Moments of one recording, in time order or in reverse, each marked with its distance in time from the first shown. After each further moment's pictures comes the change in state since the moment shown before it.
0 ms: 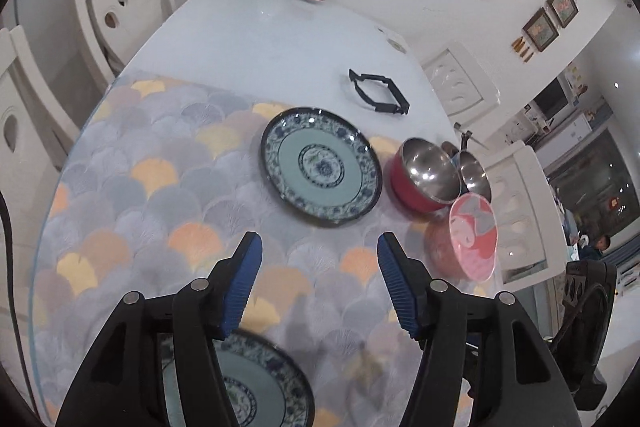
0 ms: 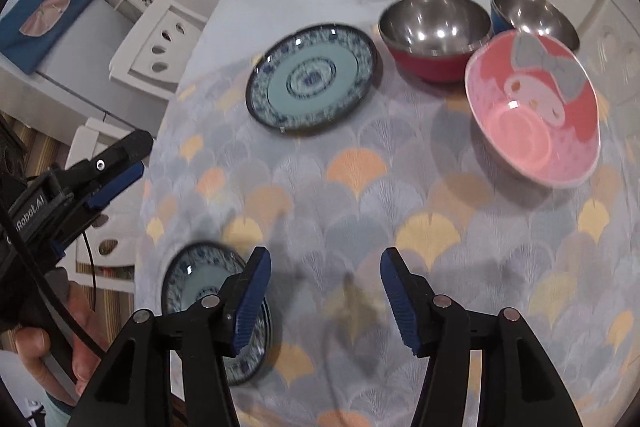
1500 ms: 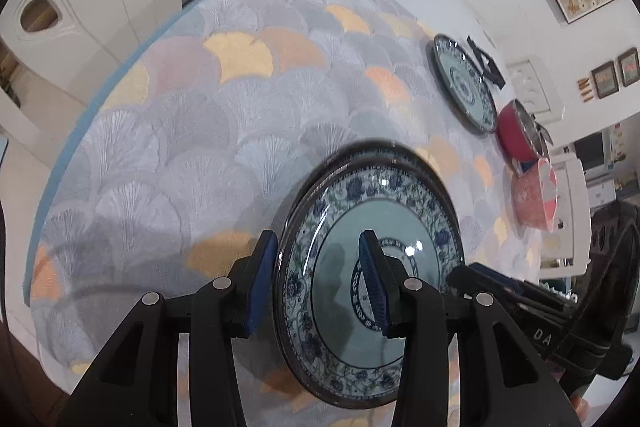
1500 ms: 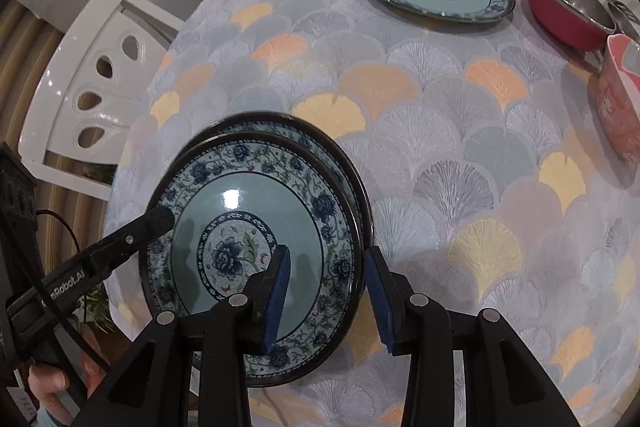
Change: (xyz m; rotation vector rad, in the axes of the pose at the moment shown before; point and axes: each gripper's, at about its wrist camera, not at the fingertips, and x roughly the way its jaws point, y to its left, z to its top) left arm -0.032 0.153 -0.144 -0.303 0.112 0.087; right arm 0.083 0.094 -0.090 -0.243 0.147 -0.053
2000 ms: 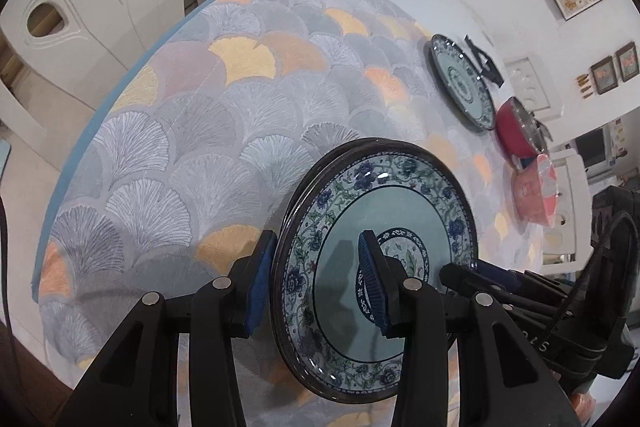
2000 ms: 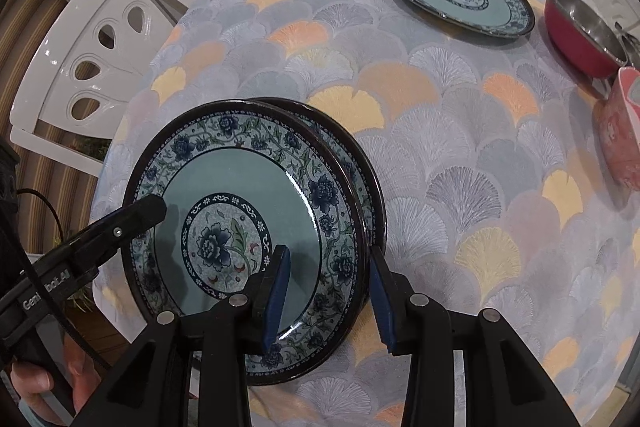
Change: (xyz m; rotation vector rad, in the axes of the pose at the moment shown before) left arm -0.004 0.000 -0.007 0.016 0.007 0.019; right arm 0.009 0.019 0.002 -0.084 0.049 -0.061
